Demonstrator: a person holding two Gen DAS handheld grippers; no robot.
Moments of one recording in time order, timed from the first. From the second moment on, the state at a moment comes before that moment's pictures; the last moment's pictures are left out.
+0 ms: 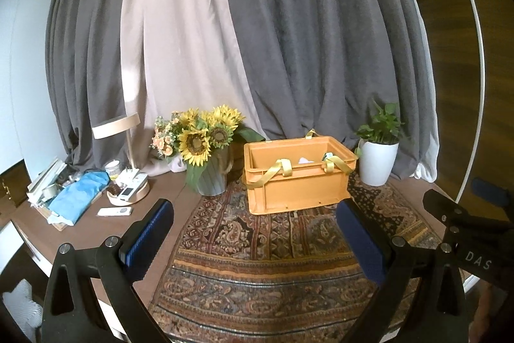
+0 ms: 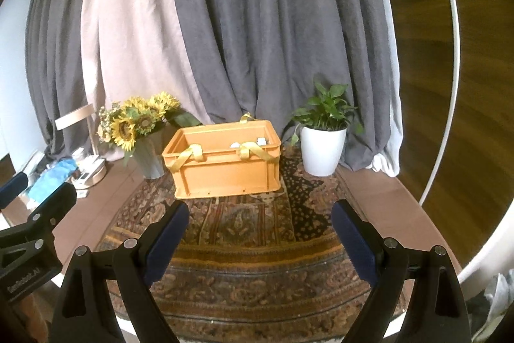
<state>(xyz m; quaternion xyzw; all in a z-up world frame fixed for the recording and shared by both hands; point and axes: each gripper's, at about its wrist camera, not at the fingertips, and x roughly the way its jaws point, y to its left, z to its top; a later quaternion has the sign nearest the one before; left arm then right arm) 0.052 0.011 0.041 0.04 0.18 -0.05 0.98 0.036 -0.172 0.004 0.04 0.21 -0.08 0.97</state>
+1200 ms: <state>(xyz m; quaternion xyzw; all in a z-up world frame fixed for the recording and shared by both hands) -0.021 0.017 0.046 0.03 0.16 -0.07 0.98 -0.034 -0.163 0.003 0.04 0.21 -0.09 0.97</state>
